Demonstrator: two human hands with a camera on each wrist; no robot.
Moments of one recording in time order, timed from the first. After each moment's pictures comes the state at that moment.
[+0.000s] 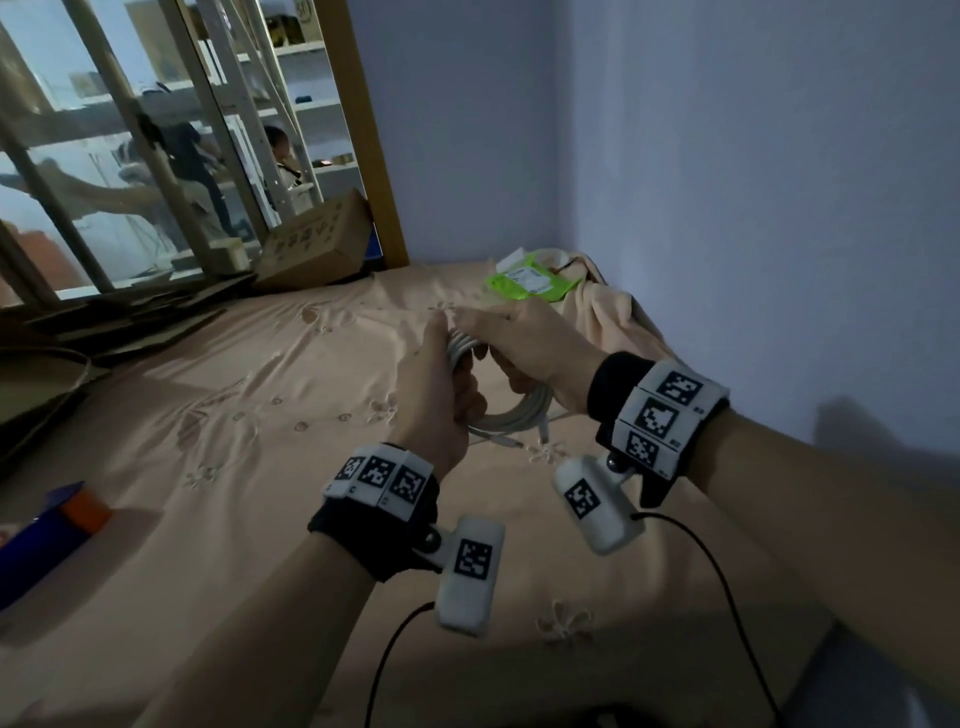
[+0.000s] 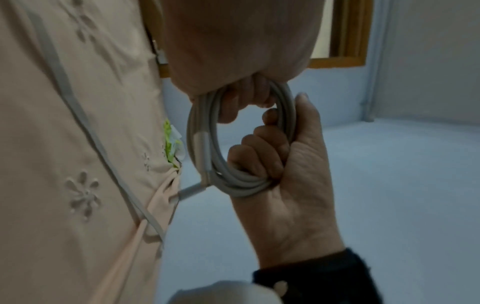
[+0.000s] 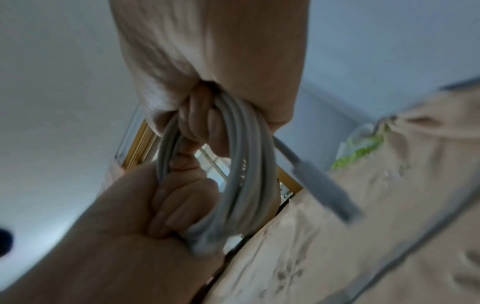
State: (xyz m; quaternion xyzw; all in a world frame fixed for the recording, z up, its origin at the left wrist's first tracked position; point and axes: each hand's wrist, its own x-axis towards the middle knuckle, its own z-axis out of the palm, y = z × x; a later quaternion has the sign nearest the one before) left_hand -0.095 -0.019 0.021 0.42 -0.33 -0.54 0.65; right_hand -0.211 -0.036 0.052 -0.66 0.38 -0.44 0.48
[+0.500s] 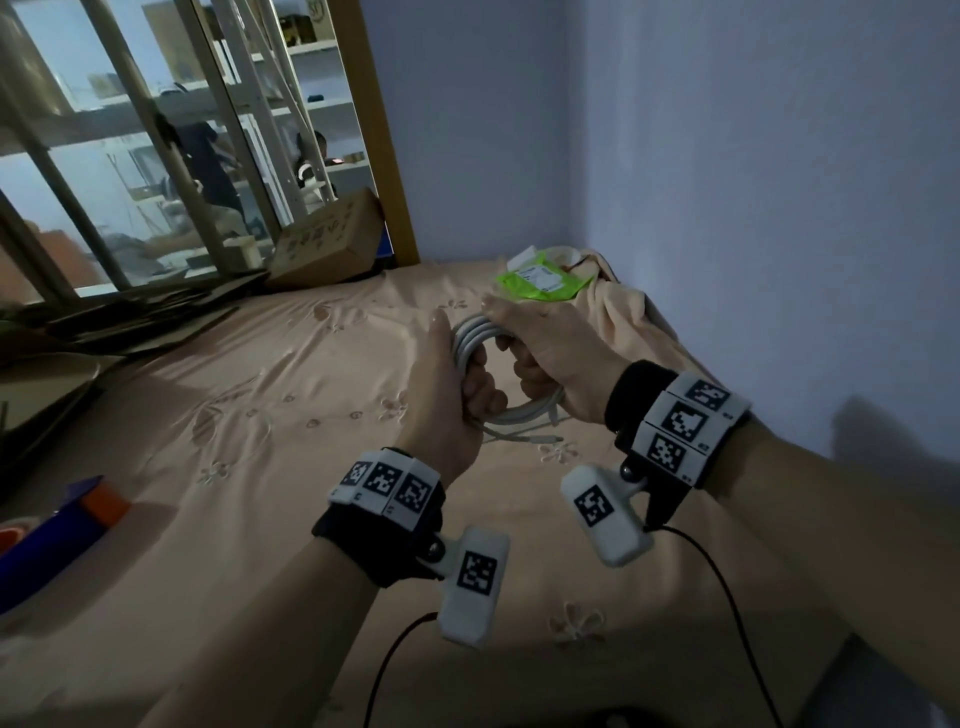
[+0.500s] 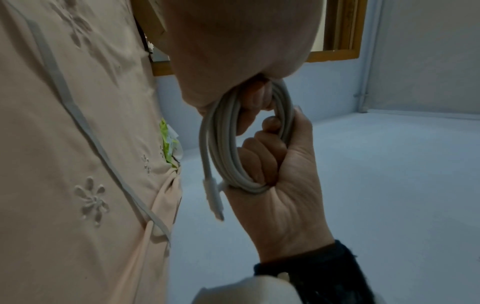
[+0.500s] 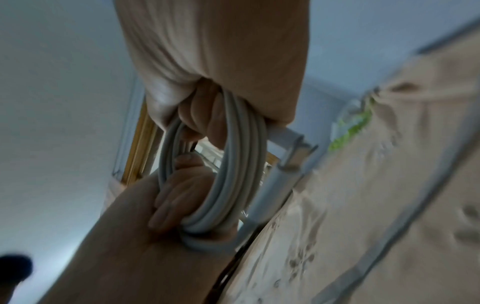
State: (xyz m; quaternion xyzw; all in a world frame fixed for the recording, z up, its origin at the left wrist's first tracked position) left_hand -0.093 -0.013 0.021 0.38 -0.31 -0.59 0.64; right_hand -0.211 -0.038 0.043 -0.56 0.35 -0.48 0.57
